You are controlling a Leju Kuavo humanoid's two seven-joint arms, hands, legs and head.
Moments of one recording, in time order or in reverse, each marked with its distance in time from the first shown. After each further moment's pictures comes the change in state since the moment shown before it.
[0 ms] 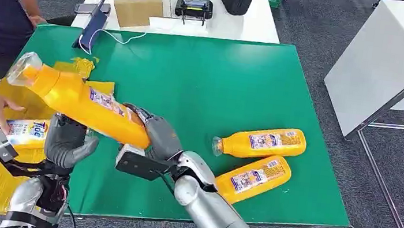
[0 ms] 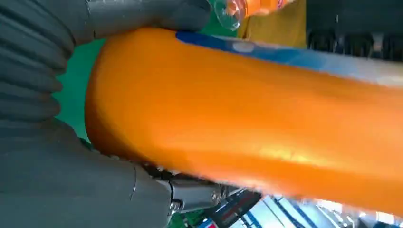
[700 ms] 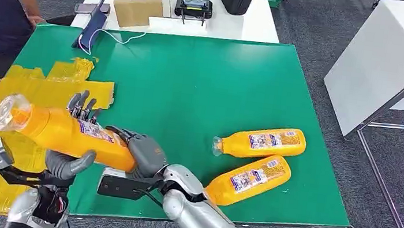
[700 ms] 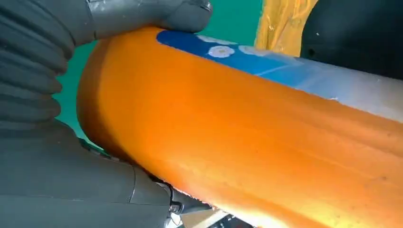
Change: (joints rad) left arm 0.085 0.017 -0.073 -0.040 0.249 -0.114 0.090; right arm -0.010 0.040 0.245 0.148 0.036 0.004 0.040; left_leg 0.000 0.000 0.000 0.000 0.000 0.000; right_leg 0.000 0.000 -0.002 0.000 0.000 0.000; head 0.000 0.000
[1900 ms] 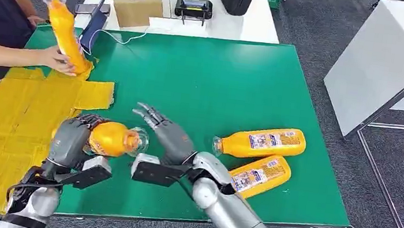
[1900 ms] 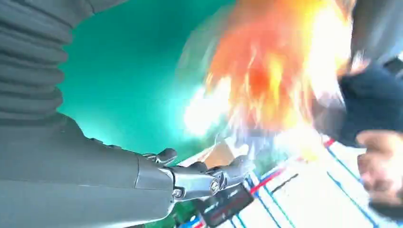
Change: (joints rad) left arm -0.054 0.093 -0.027 0.027 -1.327 0.740 0.001; right arm 0.045 -0.189 -0.134 -0.351 -0.030 0.122 0.012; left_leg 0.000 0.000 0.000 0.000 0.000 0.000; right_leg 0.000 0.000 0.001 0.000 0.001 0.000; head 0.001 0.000
